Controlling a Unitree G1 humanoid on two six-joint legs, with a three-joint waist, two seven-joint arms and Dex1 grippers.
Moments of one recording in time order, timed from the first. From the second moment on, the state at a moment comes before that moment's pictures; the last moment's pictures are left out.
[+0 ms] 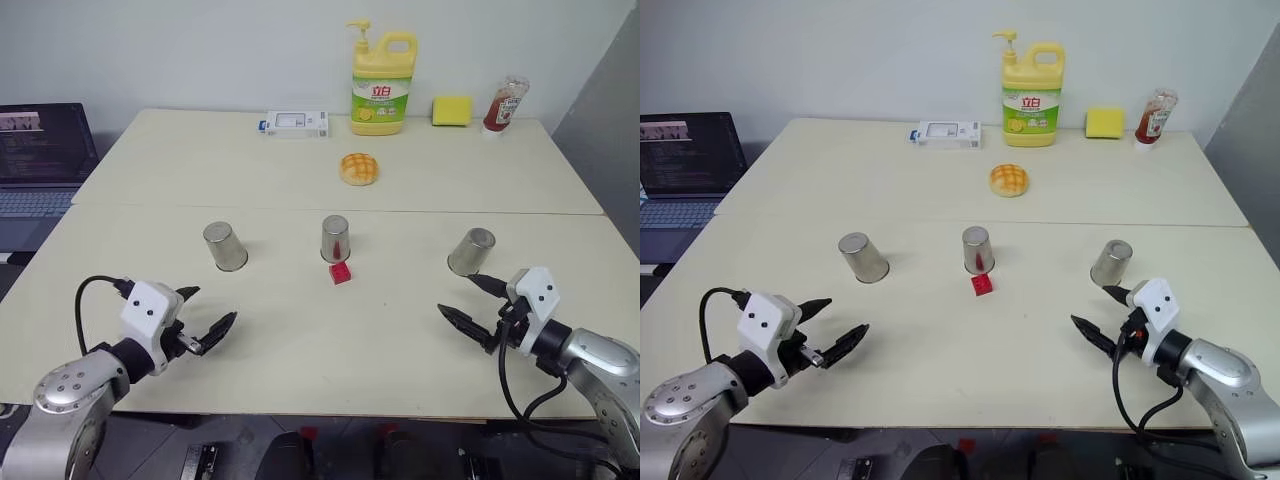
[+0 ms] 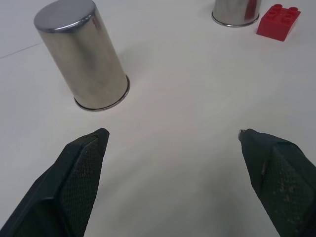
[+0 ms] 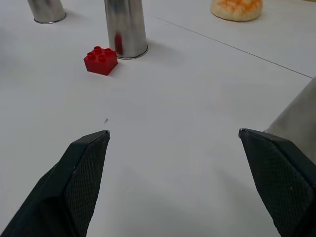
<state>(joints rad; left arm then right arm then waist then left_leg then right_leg) 0.24 0.67 0.34 -0.45 -0.39 0.46 -0.64 0.11 -0.65 -0.18 -0.46 0.45 0.44 0.69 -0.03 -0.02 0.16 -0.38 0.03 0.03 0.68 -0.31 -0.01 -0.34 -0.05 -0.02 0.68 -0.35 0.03</state>
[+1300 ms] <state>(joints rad) 0.21 0.68 0.33 -0.42 -0.37 0.38 -0.71 0.12 -0.66 -0.18 -0.46 0.44 0.42 0.71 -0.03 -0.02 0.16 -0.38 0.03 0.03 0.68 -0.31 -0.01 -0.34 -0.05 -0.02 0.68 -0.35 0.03</state>
